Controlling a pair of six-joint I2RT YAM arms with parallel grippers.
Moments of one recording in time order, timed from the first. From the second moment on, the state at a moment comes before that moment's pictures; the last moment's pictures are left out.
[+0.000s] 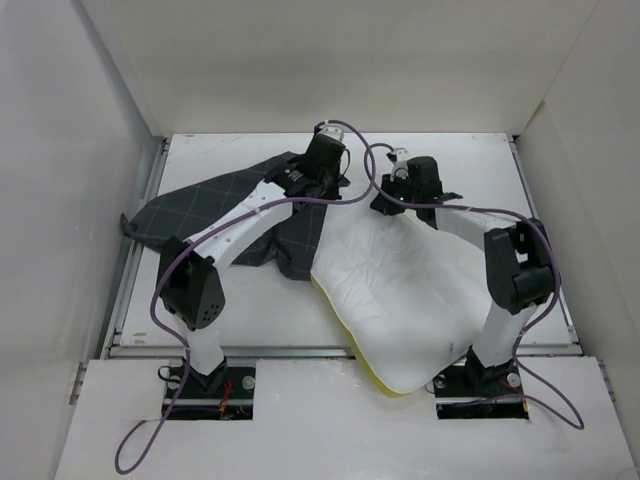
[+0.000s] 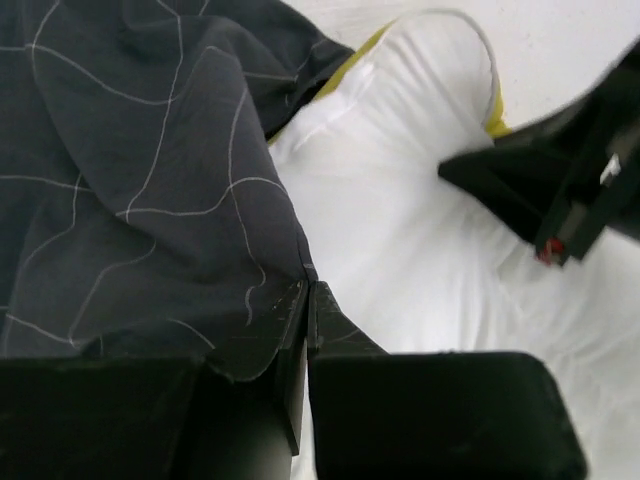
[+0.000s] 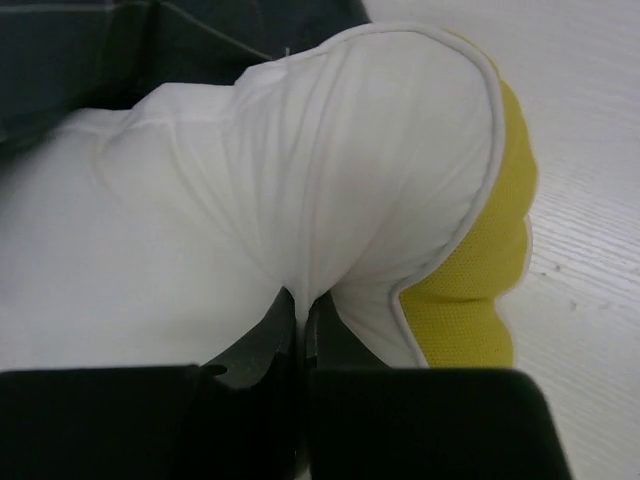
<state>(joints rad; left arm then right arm) -0.69 1.76 1.64 -0.62 -0.25 -0.41 0.31 1.84 1.23 -0.03 -0.30 0.19</state>
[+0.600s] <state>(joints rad) -0.69 1.90 1.86 -0.79 -0.34 -0.46 0.55 1.47 0.86 0.28 -0.36 0.01</state>
